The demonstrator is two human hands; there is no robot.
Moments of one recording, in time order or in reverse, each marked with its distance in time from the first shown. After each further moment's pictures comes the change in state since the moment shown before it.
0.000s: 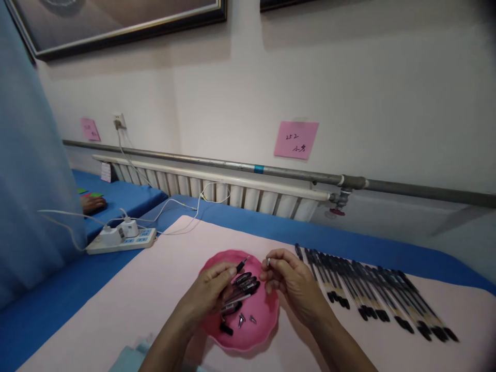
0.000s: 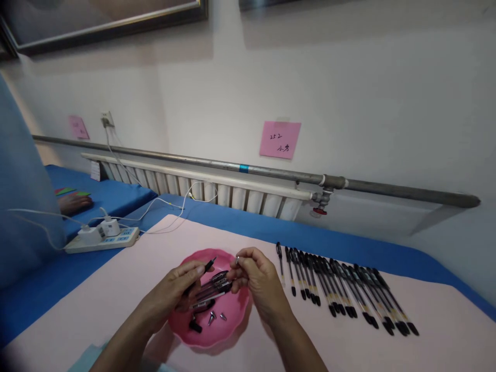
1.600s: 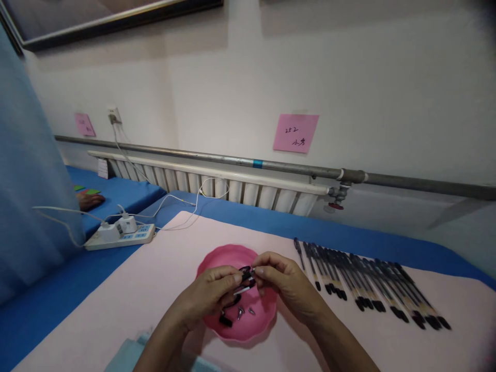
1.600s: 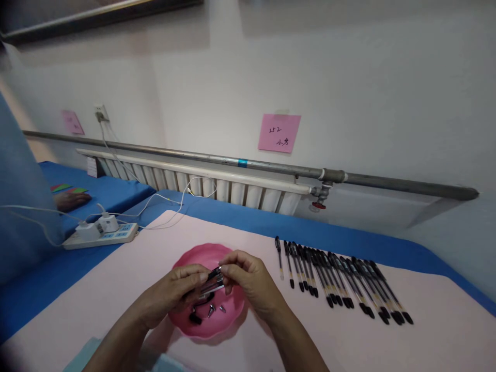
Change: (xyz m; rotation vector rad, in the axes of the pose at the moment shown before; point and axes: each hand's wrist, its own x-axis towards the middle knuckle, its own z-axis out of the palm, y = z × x) left_hand -0.007 0.005 0.000 0.066 -0.153 -0.033; right_hand -0.006 0.003 0.000 -0.143 -0.247 0.037
